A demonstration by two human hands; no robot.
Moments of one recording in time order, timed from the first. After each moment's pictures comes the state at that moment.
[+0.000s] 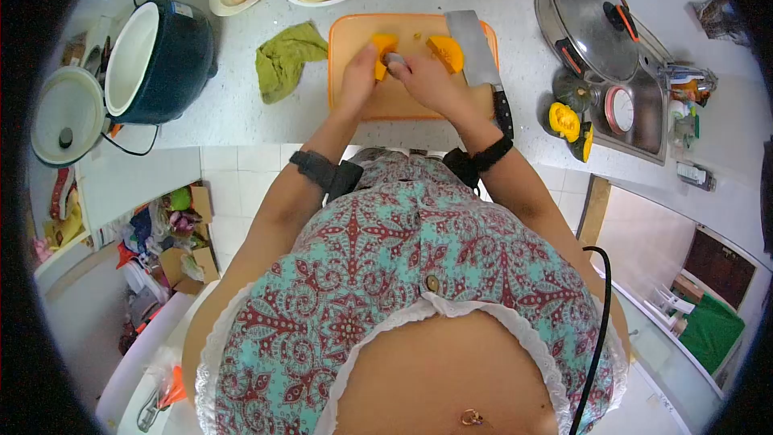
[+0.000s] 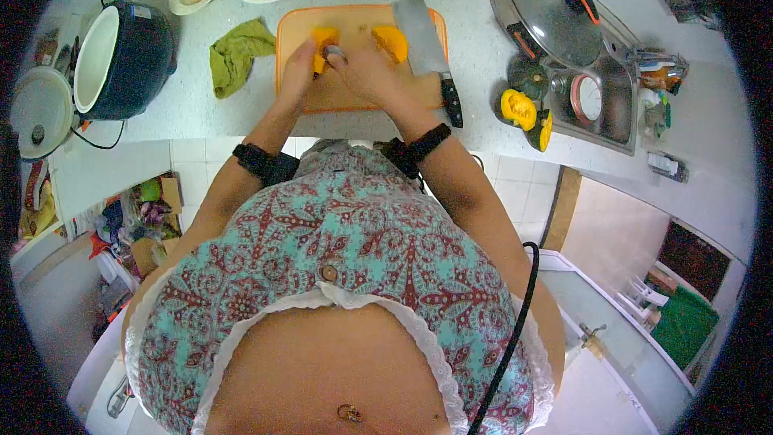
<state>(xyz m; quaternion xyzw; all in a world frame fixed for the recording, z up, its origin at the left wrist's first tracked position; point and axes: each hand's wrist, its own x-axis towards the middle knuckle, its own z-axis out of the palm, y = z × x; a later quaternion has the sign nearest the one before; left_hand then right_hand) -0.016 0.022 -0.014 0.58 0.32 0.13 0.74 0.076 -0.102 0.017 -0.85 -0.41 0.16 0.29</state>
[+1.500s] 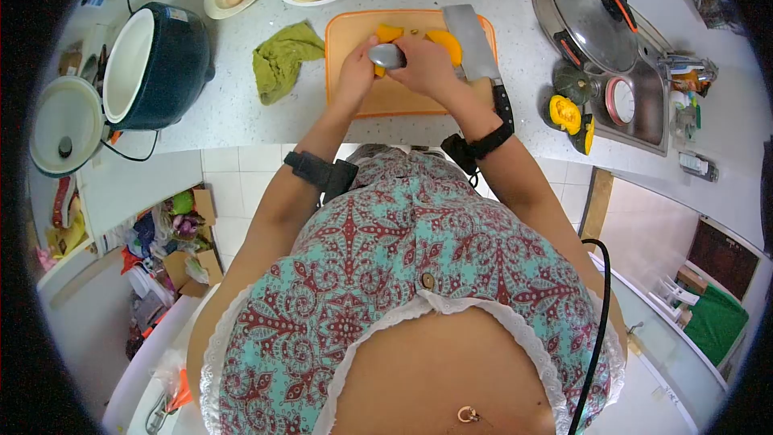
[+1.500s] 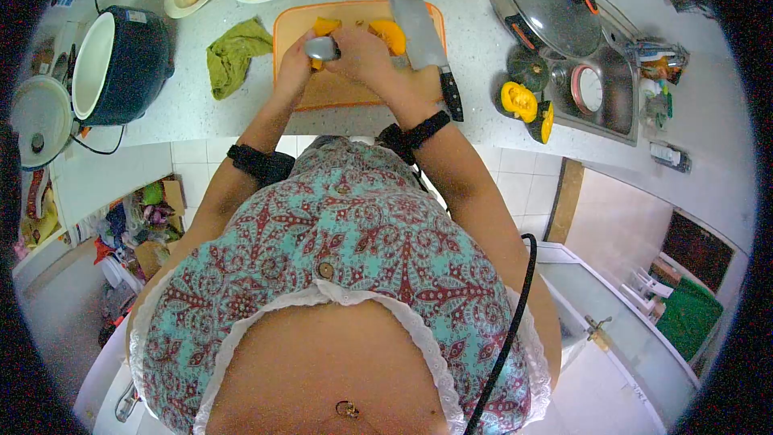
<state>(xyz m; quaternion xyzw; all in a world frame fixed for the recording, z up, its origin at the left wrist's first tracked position) -0.011 0.024 -0.006 0.58 0.28 0.12 0.76 0.083 -0.094 0.041 -0.85 -0.45 0.15 0.22</state>
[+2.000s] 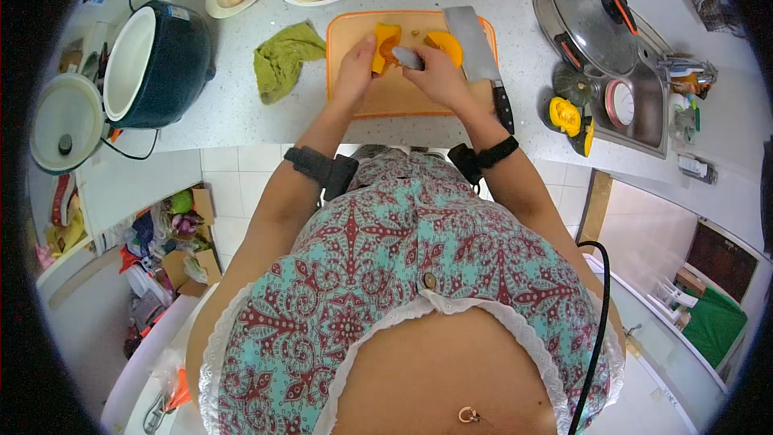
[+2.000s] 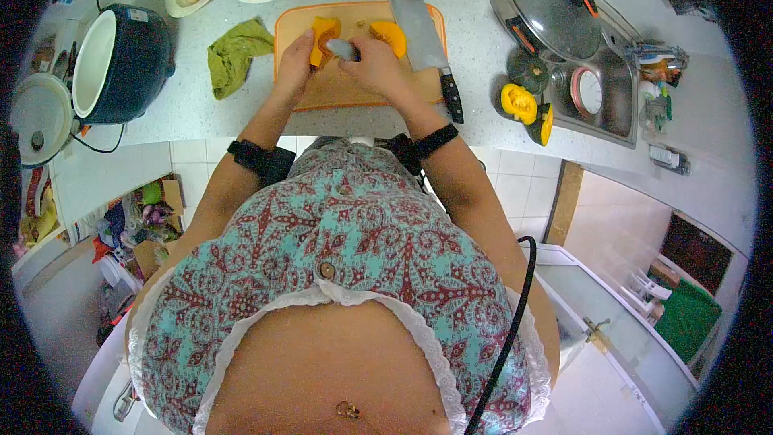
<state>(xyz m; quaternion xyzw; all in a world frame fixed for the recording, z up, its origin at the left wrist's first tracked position) -0.010 0.027 -0.010 0.56 0.28 0.13 0.77 0.086 -0.118 0.027 -0.83 -0.39 0.19 0.35</state>
